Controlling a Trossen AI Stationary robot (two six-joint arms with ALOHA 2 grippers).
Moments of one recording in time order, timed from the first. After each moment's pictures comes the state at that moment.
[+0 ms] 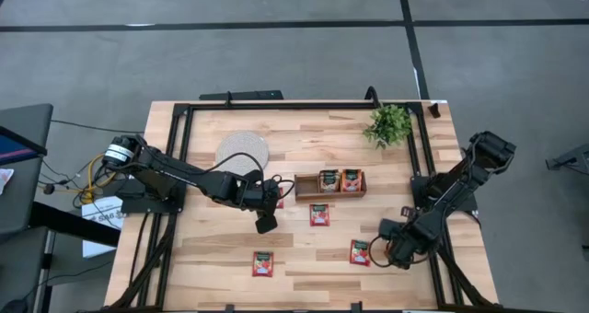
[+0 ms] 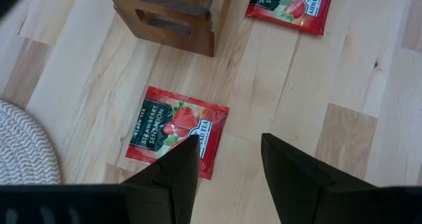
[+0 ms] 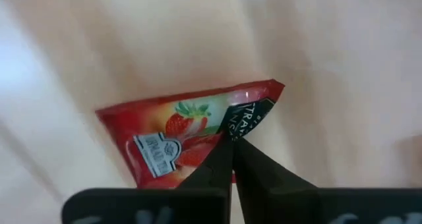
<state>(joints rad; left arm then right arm) -0.24 1.61 1.06 -0.51 -0.27 -0.50 0.86 1.49 0.69 -0.79 -0.06 1.18</state>
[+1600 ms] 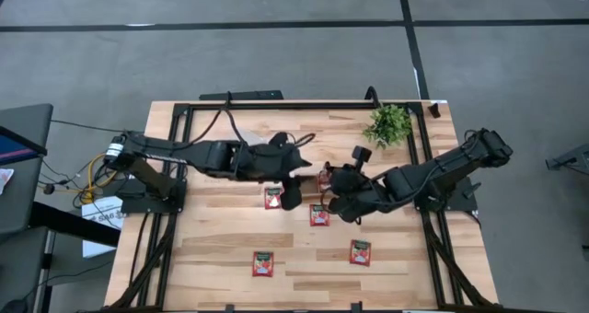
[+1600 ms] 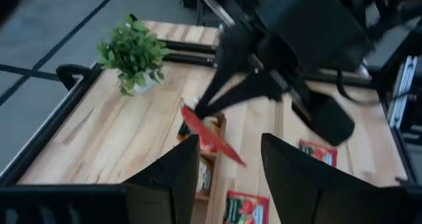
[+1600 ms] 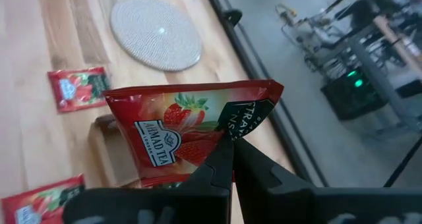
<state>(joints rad) -0.15 1.61 1.59 -0.47 -0.32 -0.19 0.39 1.49 1.30 -0.86 0.89 0.28</state>
